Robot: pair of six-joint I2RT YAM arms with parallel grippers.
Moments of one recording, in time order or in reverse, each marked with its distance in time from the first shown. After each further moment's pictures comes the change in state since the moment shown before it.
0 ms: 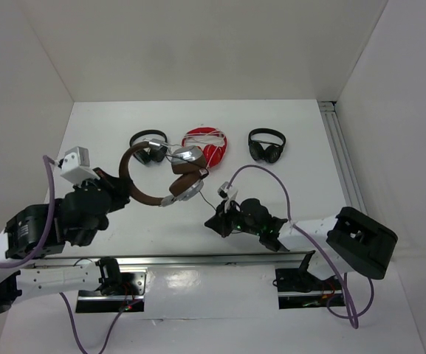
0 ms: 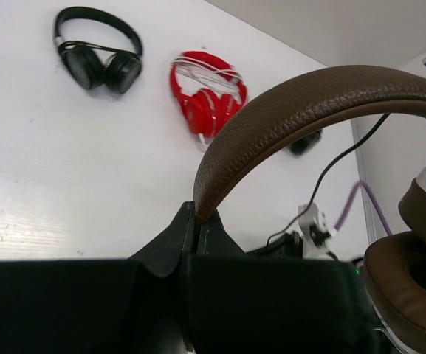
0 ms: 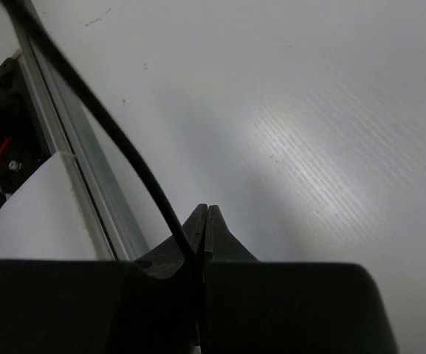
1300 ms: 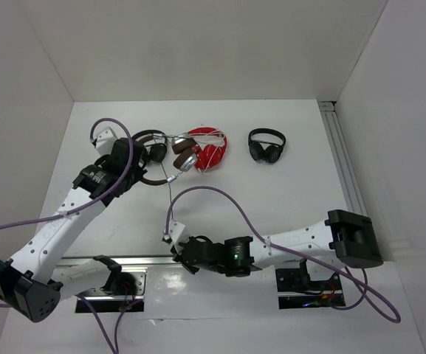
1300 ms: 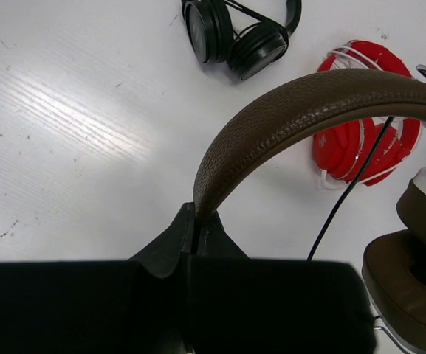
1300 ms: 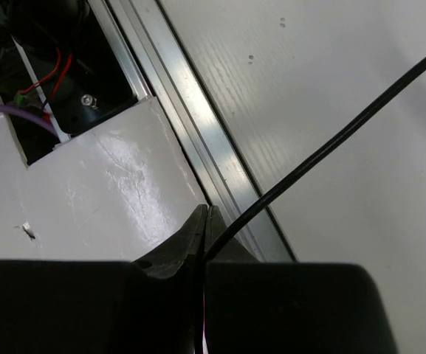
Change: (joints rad) left arm 0.687 0.366 -0.163 0.224 0.391 0.056; right arm 0.610 0.119 0.529 -0.705 0.521 -0.062
